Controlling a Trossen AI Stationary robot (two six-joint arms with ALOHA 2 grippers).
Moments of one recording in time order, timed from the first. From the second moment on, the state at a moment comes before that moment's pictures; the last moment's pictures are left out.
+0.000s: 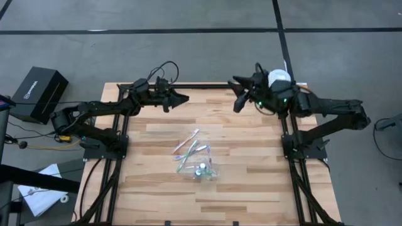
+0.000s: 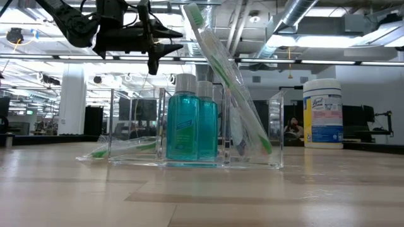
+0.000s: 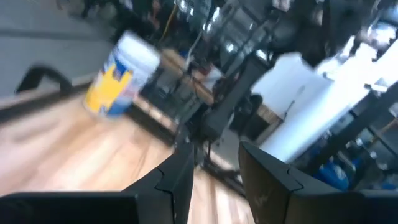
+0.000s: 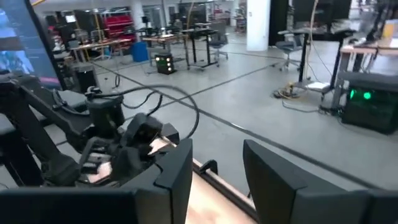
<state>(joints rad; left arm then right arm) 0.58 1.30 0.61 0.74 0.55 -0.69 0.02 1.19 1.33 -0.24 0.68 0.17</state>
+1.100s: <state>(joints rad) 0.40 1.60 0.75 0.08 0.37 -0.32 -0.13 1.15 1.33 -0.23 0.28 0.10</state>
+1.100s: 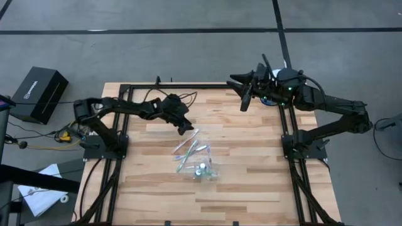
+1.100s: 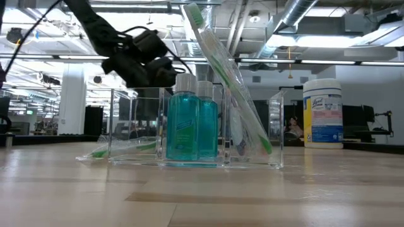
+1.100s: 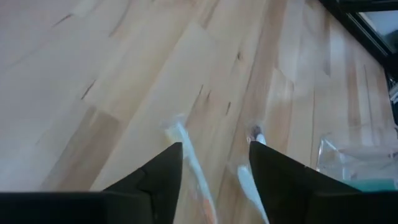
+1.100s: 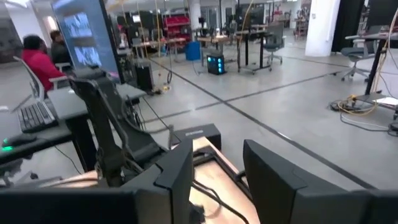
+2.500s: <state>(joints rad) 0.37 1.93 0.99 -0.11 0.39 -0.22 -0.26 1.15 1.33 -0.13 0.15 0.13</state>
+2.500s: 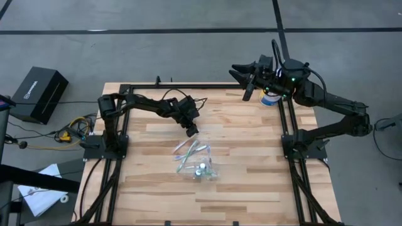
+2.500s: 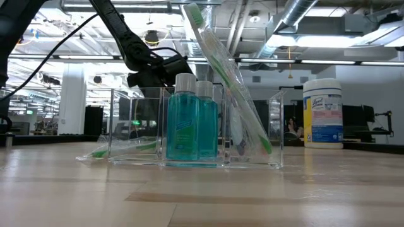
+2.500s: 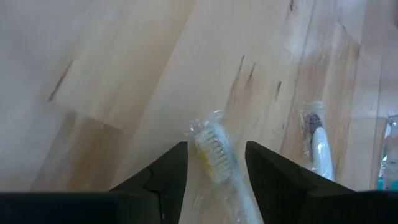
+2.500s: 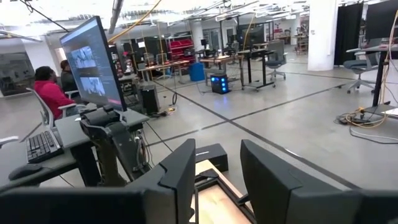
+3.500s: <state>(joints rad) 0.37 1.95 0.98 0.05 0.44 -0.32 -0.26 1.15 1.33 -0.12 0.11 0.13</state>
